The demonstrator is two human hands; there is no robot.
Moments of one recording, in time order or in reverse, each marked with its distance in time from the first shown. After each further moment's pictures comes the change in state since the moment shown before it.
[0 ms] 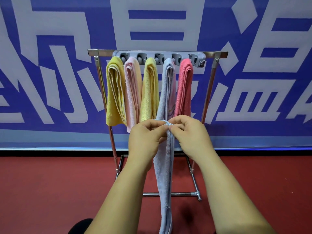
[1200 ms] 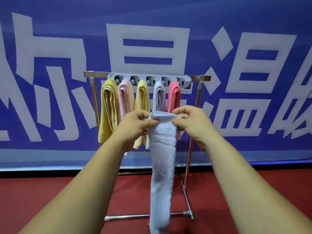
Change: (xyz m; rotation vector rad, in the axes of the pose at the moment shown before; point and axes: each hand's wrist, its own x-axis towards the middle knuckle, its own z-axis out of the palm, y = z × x) left_hand 0.070 0.058 -0.012 0.054 -0.341 0.057; right_hand 0.053 -0.039 -0.065 0.224 0.030 -0.001
